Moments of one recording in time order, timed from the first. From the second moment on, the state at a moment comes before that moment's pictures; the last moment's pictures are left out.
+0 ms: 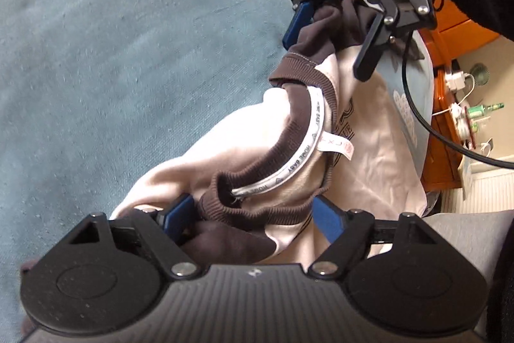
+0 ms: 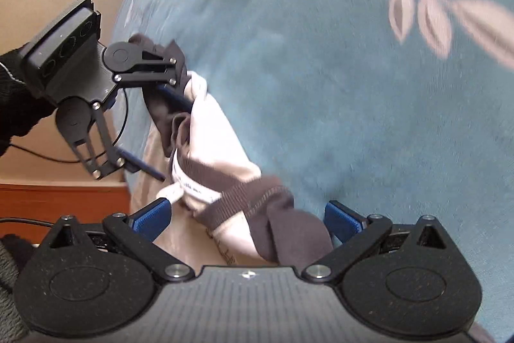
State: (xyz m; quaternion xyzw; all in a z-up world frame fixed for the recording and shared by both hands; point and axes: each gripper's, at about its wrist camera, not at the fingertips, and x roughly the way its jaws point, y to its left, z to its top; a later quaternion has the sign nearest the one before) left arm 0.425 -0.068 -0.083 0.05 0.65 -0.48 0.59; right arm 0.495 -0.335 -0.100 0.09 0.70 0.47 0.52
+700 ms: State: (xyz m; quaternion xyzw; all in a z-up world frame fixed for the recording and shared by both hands) left arm 0.429 -0.048 -0.092 -0.01 0.66 -0.46 0.59; right arm 0.453 -0.337 -0.052 0.10 0.68 0.52 0.50
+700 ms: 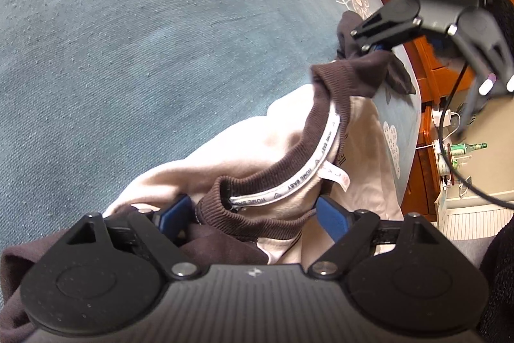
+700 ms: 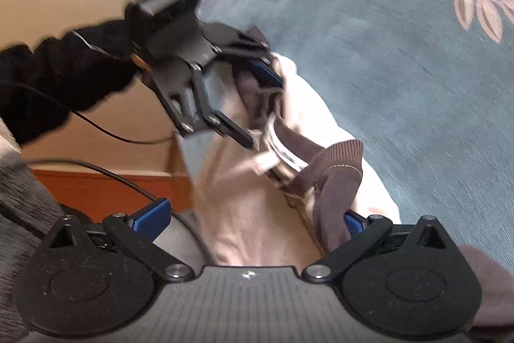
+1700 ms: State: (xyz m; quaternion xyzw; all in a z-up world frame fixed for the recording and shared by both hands) left arm 0.422 -0.054 -0.070 0.16 0.67 -0.48 0.54; right arm 0.382 -0.358 -0.091 0.06 0.69 0.45 0.56
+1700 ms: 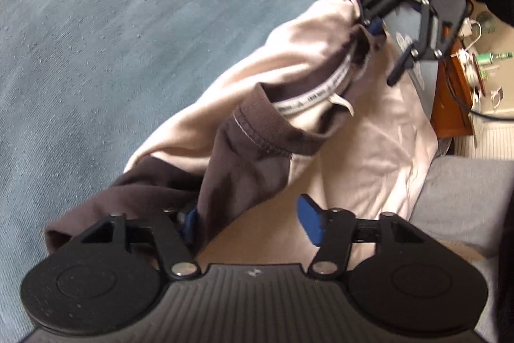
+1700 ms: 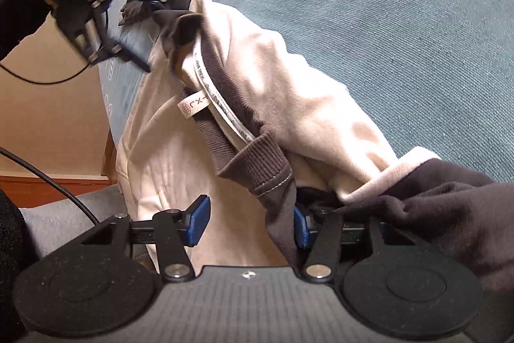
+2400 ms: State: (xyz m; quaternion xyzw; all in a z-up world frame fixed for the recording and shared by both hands) left arm 0.396 -0.059 -0.065 0.26 0.62 -0.46 0.58; right arm 0.367 -0.344 -0.081 -0.07 0.64 0.41 0.64
